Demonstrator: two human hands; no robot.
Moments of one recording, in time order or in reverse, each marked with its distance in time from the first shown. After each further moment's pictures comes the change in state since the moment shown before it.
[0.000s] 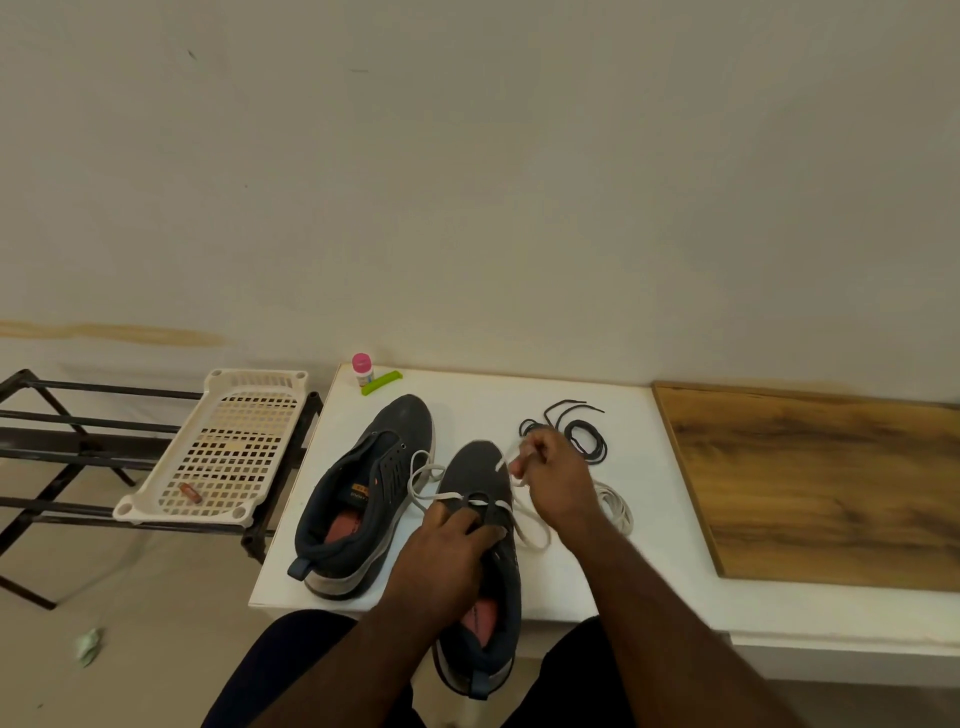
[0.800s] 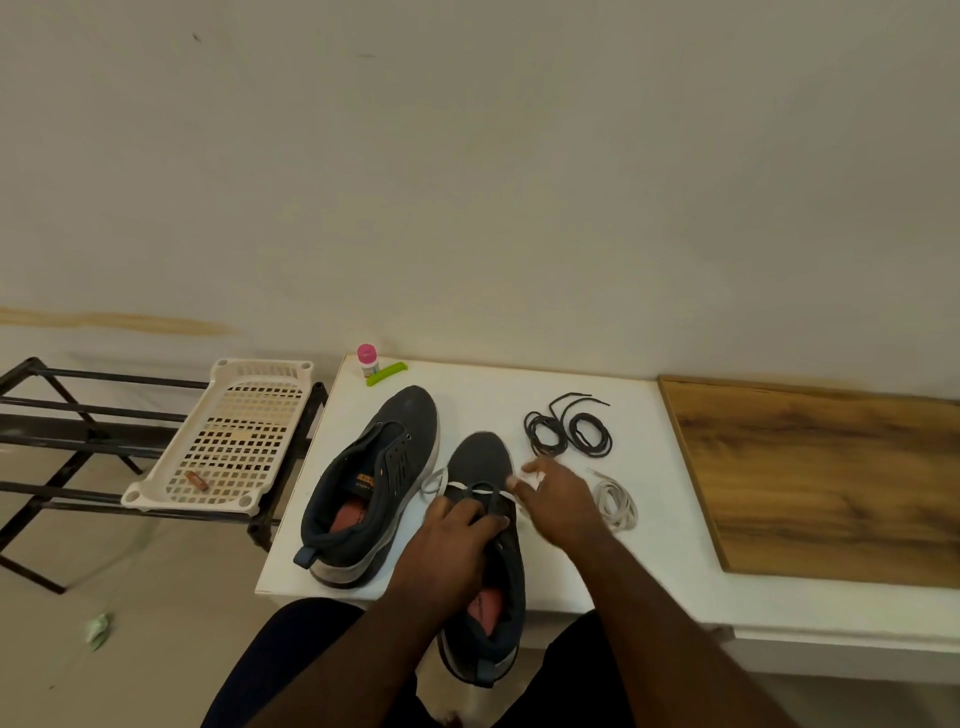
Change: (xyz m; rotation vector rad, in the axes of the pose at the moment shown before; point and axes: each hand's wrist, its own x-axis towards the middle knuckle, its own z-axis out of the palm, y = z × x) left_hand 0.000 0.000 0.003 -0.078 -0.052 -0.050; right_hand -0.004 0.025 0.008 -0.266 -0.126 0.103
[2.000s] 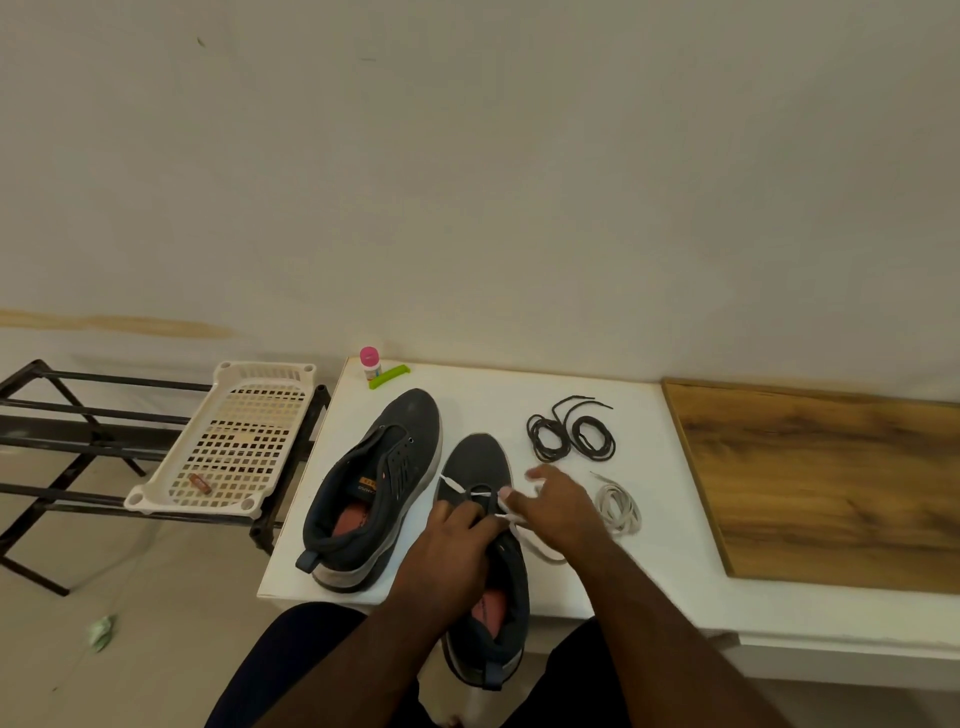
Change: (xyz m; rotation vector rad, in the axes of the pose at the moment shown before) left_hand -0.002 -0.001 0.004 -0.053 0.032 -0.016; right_hand -0.002 0.003 0.001 -0.080 -0.061 0.026
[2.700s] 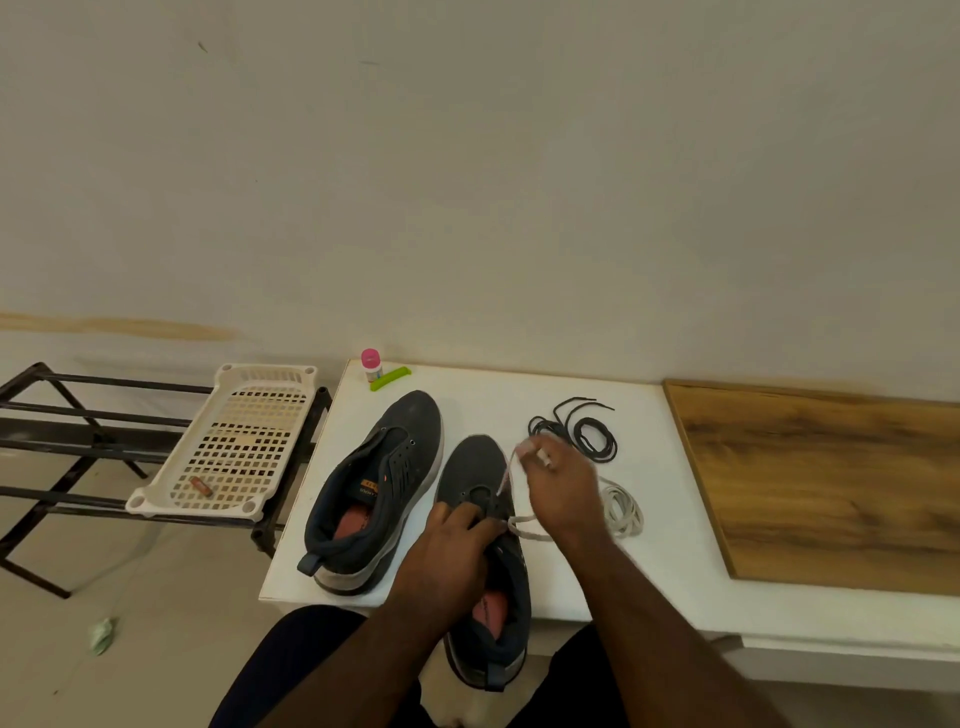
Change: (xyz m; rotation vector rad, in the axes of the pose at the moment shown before) left_hand 0.002 -0.002 -0.003 0.033 0.001 -0.035; right_hand -0.009 -0.031 -0.012 0.223 0.313 -0.180
